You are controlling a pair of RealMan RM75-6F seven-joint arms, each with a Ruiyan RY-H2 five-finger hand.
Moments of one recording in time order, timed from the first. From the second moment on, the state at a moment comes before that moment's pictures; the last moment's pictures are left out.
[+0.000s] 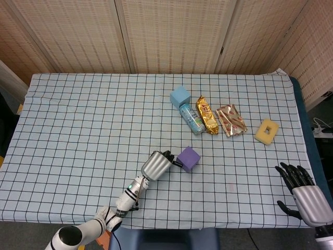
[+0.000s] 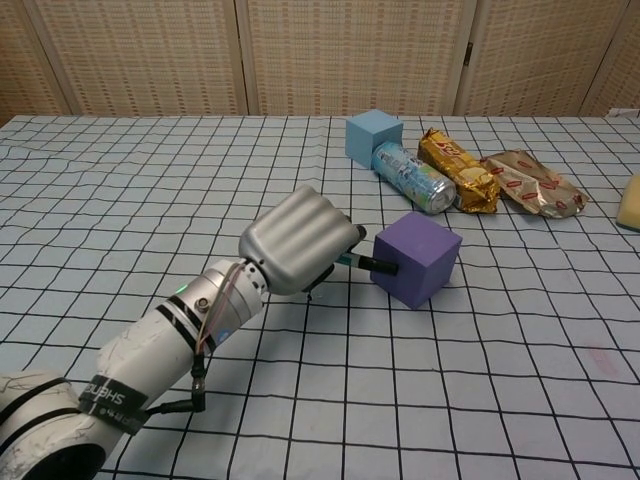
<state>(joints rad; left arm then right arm) -0.90 -2.27 -0.11 -0.52 1.54 1.19 0.53 0.03 -0.95 -0.09 -1.75 -1.65 1.46 -0.03</state>
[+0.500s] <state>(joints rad) -0.78 -2.21 -0.04 -0.53 1.56 1.34 0.51 0.03 -0.95 -0.08 -1.75 -1.64 1.43 -0.04</state>
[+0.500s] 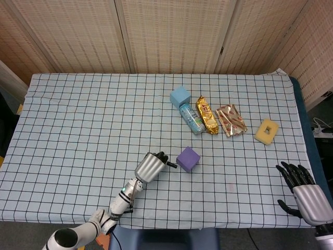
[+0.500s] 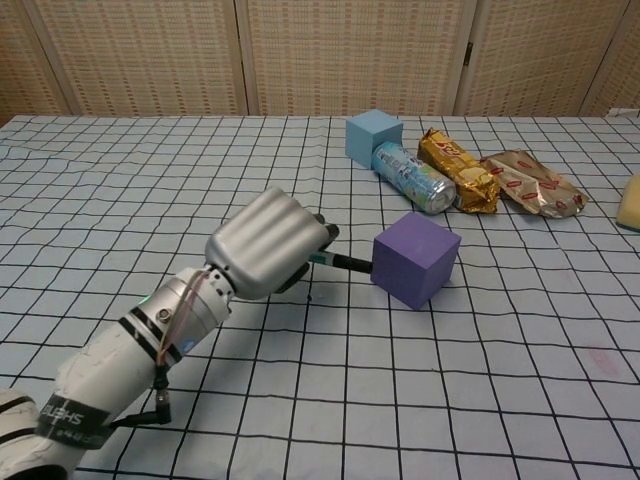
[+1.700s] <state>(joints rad) -0.40 -1.72 0.06 -0.96 1.51 1.35 0.46 0.06 -1.00 -0.08 -1.77 -1.64 1.38 -0.14</state>
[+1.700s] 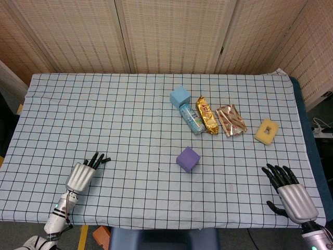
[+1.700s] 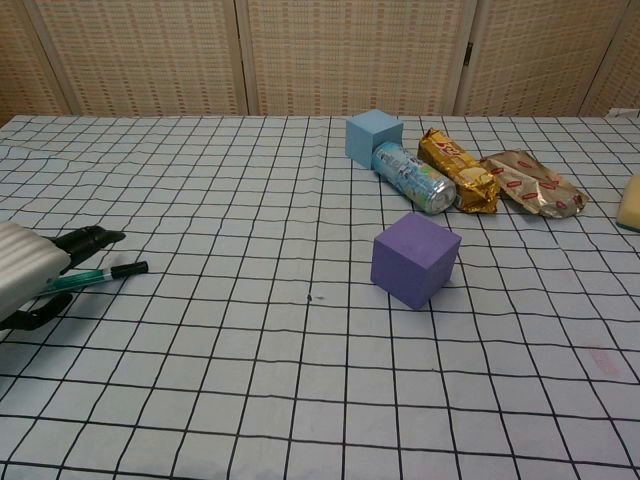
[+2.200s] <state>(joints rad) -0.25 -1.41 0.07 -1.43 1.58 1.61 -0.02 0.06 -1.00 -0.09 -1.77 -1.65 1.38 -0.15</state>
